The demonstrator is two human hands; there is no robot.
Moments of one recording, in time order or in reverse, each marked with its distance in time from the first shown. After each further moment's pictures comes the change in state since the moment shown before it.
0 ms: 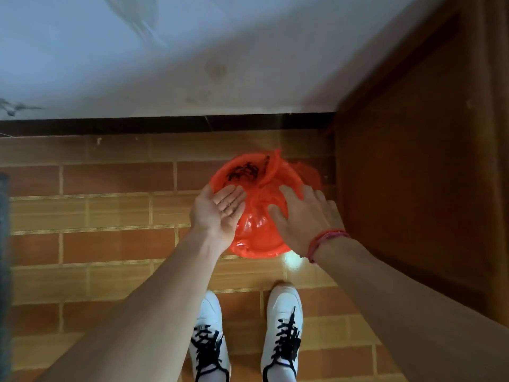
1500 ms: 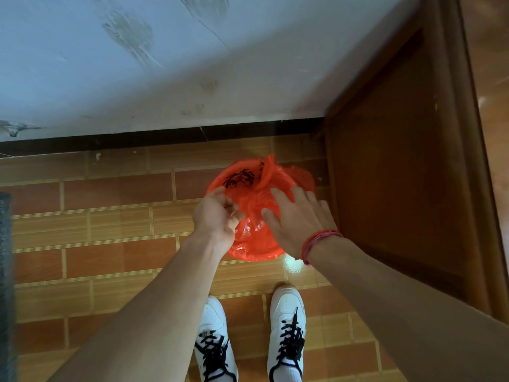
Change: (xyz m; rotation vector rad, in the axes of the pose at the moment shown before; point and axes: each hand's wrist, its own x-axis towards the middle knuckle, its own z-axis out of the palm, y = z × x) left_hand -0.012 0.005 0.015 0.145 0.084 0.069; right_hand -0.010 -0.008 -0.011 0.016 0.003 -0.027
